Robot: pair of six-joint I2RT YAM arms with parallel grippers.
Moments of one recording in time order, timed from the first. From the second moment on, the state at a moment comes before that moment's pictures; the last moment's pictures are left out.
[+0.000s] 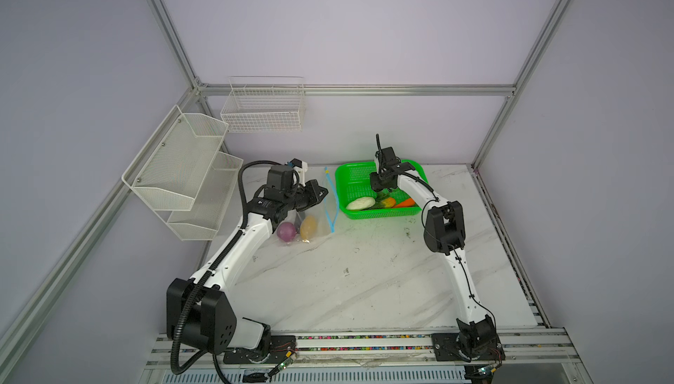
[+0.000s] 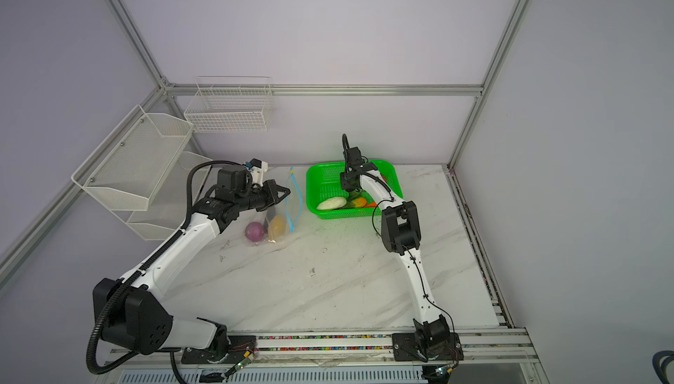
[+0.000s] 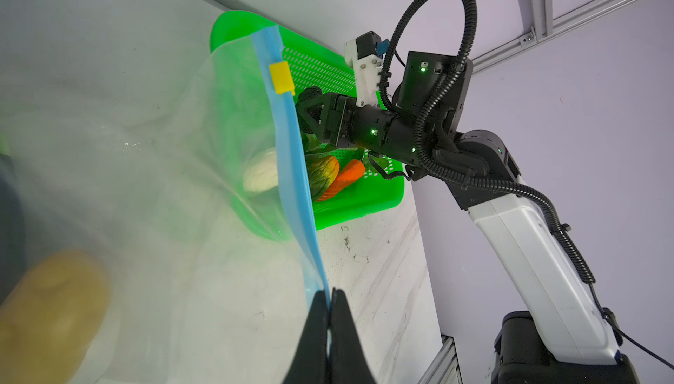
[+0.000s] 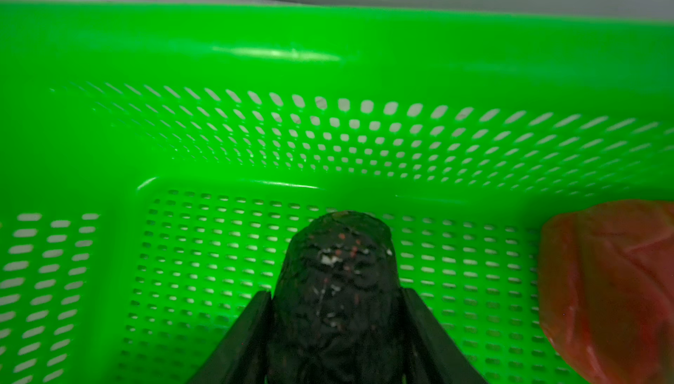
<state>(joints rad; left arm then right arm) -0.26 1.41 1.24 -0.36 0.44 -0.69 0.39 2.52 2.35 -0.72 0.04 0.19</state>
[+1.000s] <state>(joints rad) -0.26 1.41 1.24 -0.36 0.44 -0.69 0.52 1.64 1.22 0.20 -0.50 0.57</state>
